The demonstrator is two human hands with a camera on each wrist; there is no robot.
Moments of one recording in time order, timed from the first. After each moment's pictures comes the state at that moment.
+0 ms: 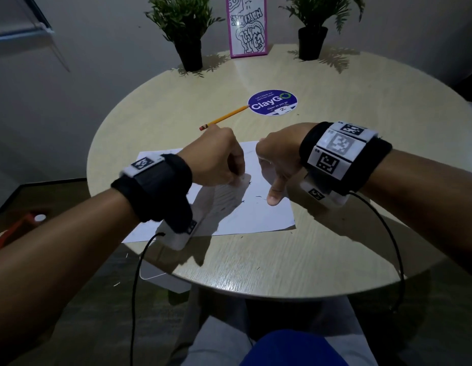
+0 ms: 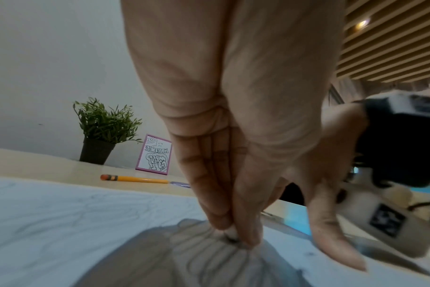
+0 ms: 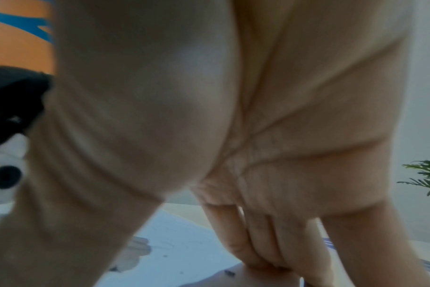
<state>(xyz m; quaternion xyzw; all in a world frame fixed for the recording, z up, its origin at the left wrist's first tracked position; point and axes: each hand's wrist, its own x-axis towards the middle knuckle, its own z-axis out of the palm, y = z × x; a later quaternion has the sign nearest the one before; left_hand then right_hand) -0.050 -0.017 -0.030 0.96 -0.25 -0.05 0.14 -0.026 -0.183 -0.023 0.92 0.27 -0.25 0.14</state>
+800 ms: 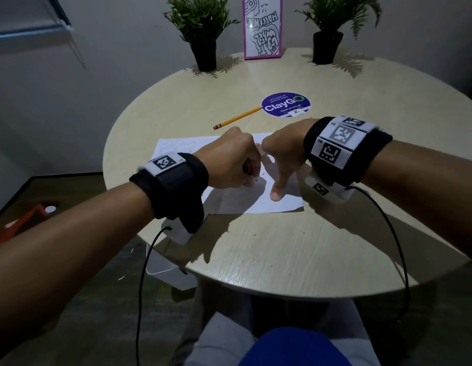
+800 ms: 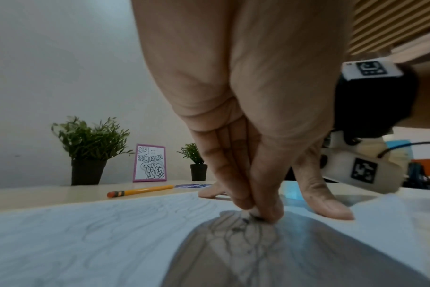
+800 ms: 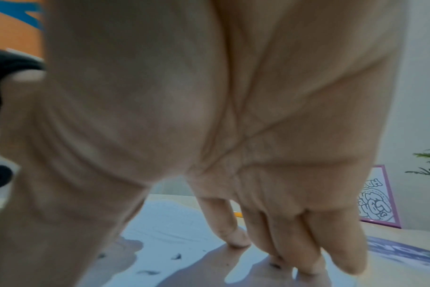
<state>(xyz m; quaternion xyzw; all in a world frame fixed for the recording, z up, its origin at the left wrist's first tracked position) -0.057 -0.014 -0.033 0.95 -0.29 -0.03 0.12 -0.020 -0.165 -0.016 0.92 0.25 -0.26 0.13</state>
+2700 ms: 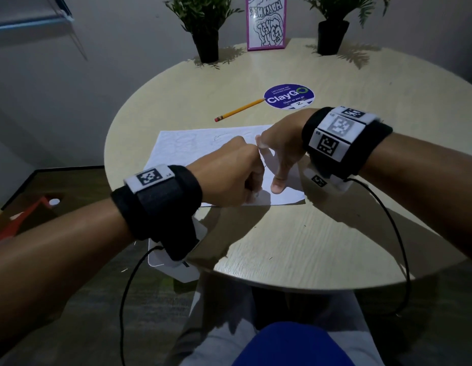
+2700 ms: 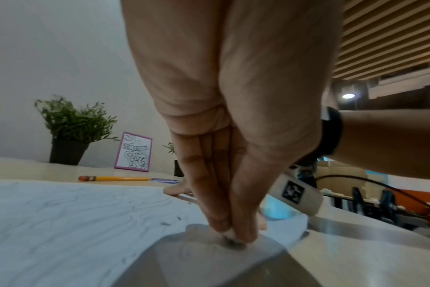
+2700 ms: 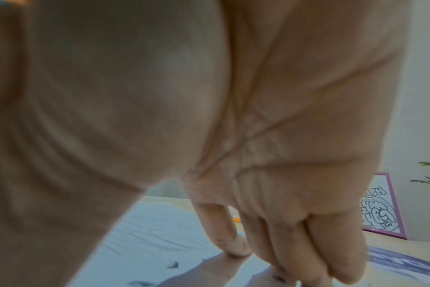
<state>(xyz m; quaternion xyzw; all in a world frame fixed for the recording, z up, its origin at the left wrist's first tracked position) -0.095 -0.015 -0.031 0.95 -0.30 -0.06 0.10 -0.012 -0.160 -0.019 0.92 0.26 -0.26 0.16</state>
